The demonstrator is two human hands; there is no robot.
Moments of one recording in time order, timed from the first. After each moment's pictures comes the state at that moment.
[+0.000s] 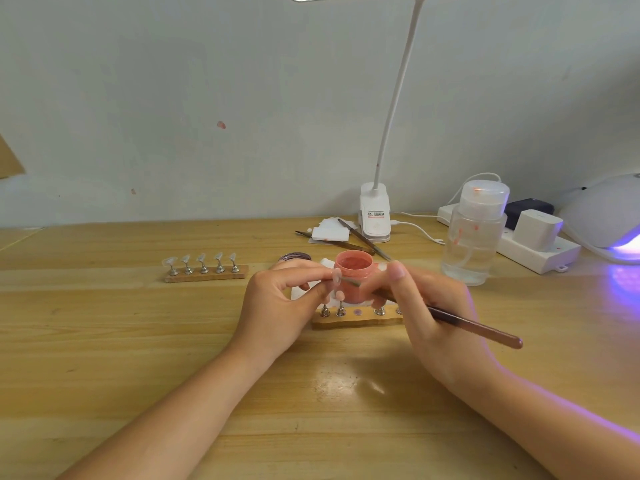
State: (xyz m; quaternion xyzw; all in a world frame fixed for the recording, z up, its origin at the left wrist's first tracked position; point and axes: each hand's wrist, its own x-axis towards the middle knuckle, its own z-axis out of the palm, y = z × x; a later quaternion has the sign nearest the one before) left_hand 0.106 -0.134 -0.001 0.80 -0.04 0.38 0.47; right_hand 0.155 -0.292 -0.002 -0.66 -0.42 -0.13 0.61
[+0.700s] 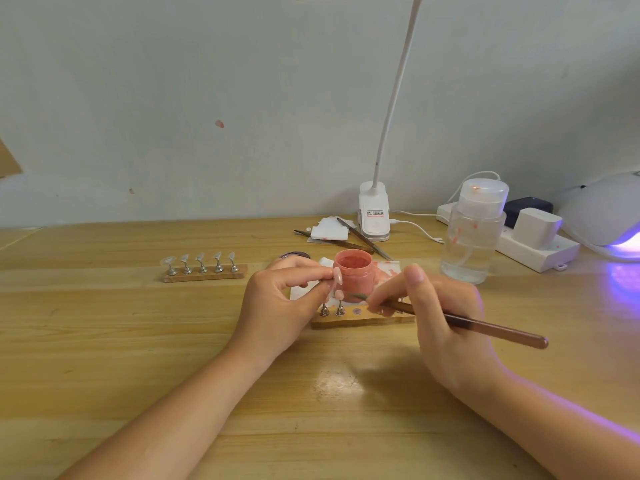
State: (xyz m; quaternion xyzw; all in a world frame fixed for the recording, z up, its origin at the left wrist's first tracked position) left_hand 0.104 -0.135 -0.001 0.80 -0.02 0.36 0.47; right_hand 0.154 -0.296 -0.004 -0.64 -0.42 -0.15 0.62
